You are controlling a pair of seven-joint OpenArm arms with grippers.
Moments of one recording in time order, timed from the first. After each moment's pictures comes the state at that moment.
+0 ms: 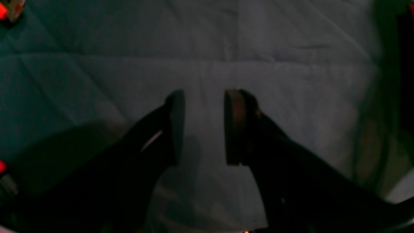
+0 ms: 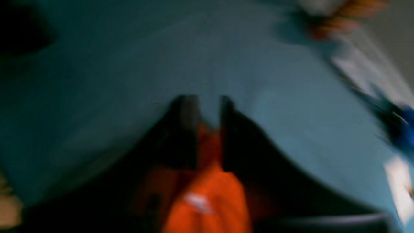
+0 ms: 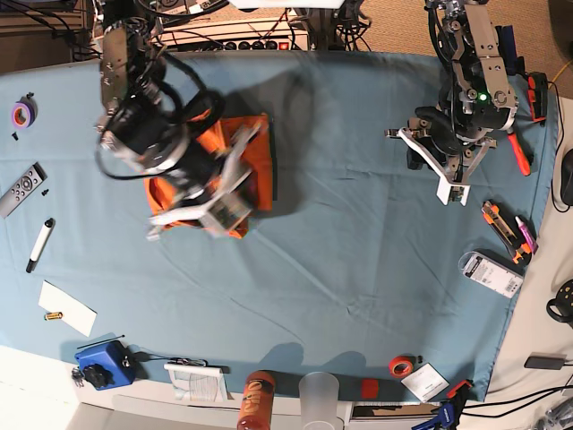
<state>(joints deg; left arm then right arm) 13.1 -1.0 -12.1 116.2 -16.2 -12.4 68.3 0.5 16.3 -8.5 131.0 16.0 25.1 -65.7</state>
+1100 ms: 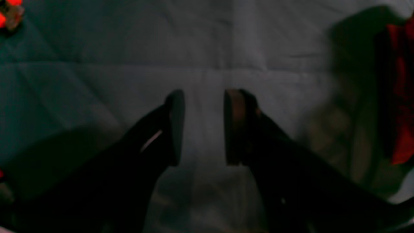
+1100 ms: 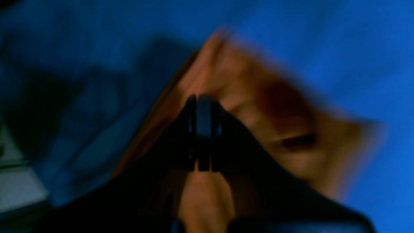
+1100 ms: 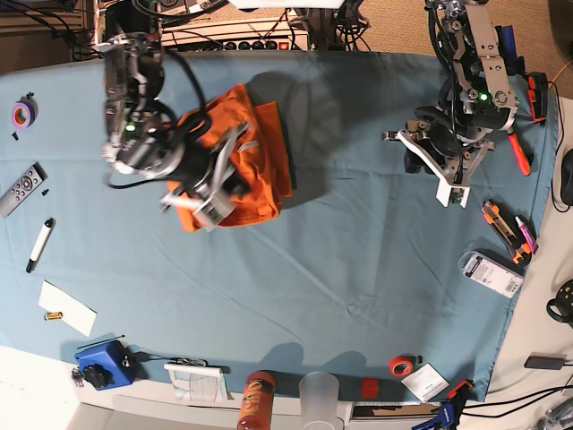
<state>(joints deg) 13.1 -1.0 -12.1 116.2 -18.4 -12.4 66.8 -2.3 16.2 -2.4 113.7 28.1 32.3 -63.8</state>
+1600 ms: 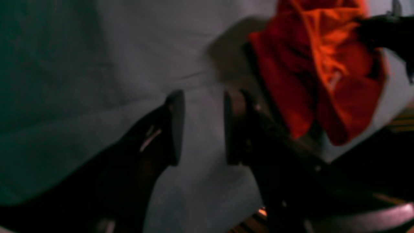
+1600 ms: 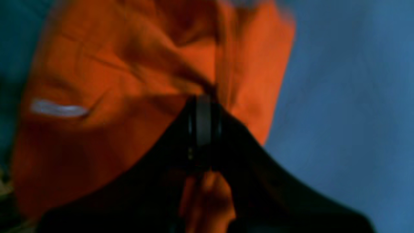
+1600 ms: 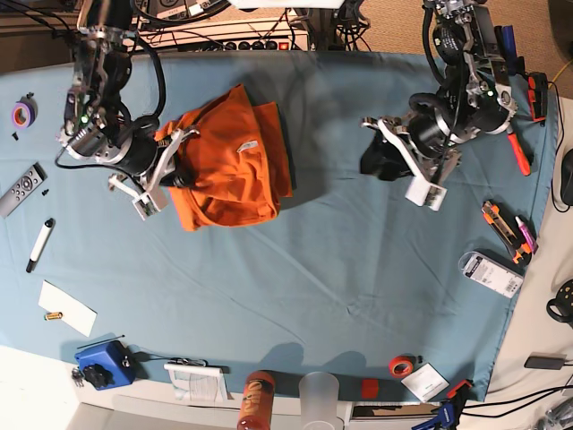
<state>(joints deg) 13.1 -0.5 -9.7 116.2 -36.4 -25.3 66.8 -6.4 16.5 14.1 101.5 31.2 38.8 -61.8</state>
